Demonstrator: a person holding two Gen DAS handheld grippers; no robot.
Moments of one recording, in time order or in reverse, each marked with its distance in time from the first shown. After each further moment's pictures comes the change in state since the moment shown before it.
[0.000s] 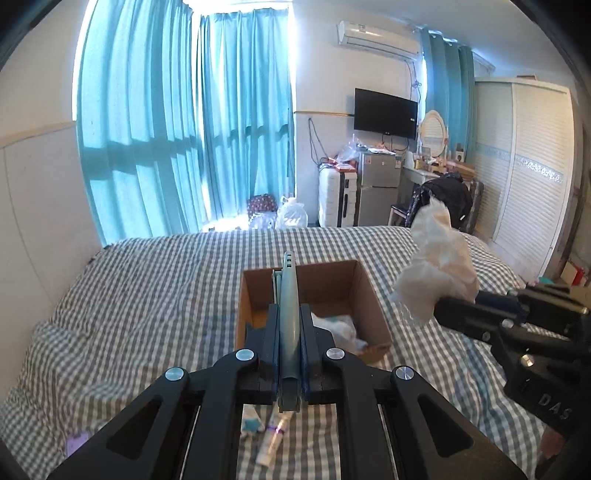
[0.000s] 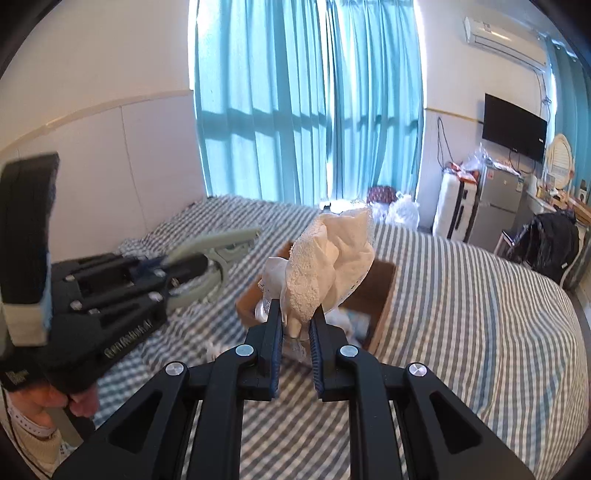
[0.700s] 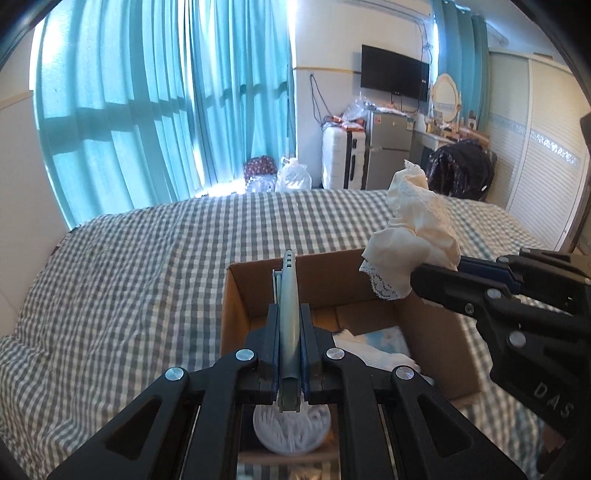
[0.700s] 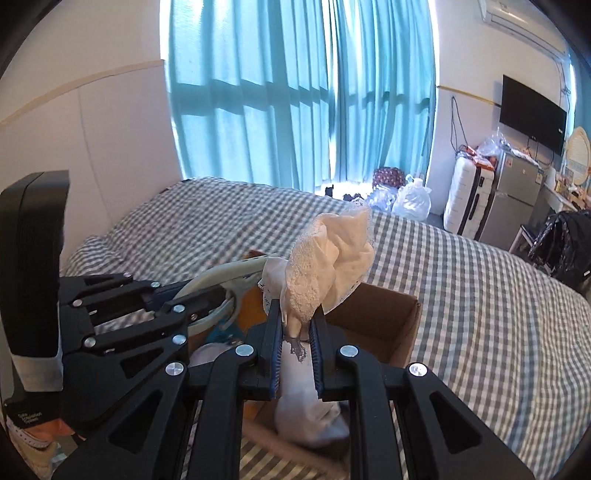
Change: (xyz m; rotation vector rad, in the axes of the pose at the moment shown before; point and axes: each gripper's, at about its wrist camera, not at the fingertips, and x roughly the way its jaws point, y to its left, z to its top) left arm 0.186 0.022 0.002 0.017 0.155 -0.002; right arm 0.192 -0.063 0.024 0.007 0.108 0.011
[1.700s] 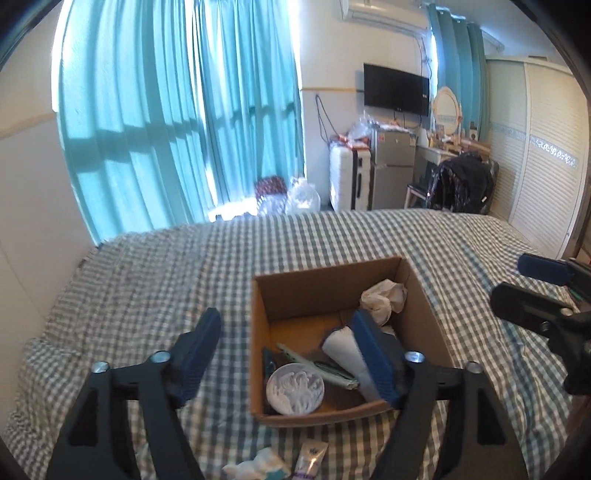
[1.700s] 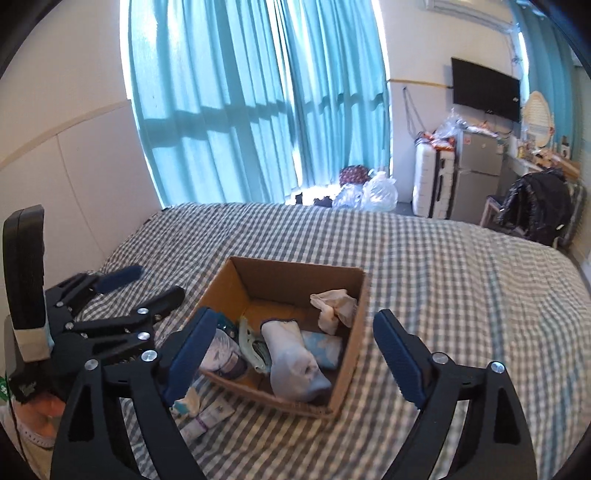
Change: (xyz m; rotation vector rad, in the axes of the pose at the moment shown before) left arm -0.101 -0.008 -0.005 0.008 -0.094 0.055; right arm -0.116 -0.009 -0.020 0.150 -0.072 -0.097
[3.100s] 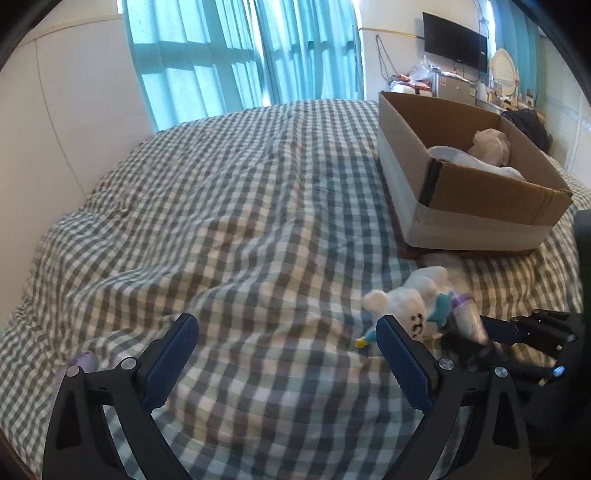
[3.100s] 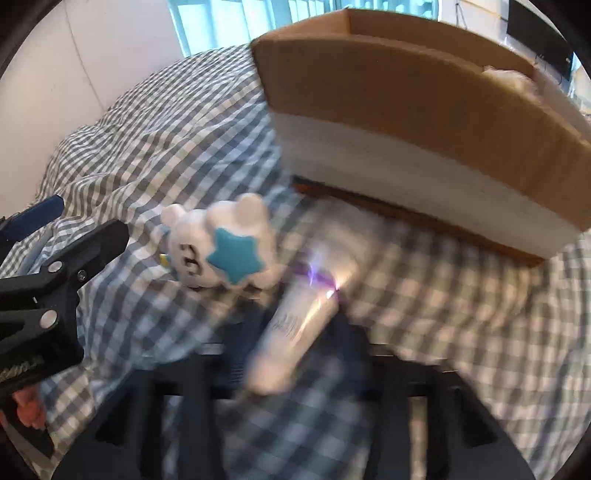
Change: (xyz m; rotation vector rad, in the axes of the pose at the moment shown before) left arm 0.028 0.095 -0.191 -0.092 0.244 0.165; right arm 0.152 0.122 -0.207 -0.063 0.416 0.056
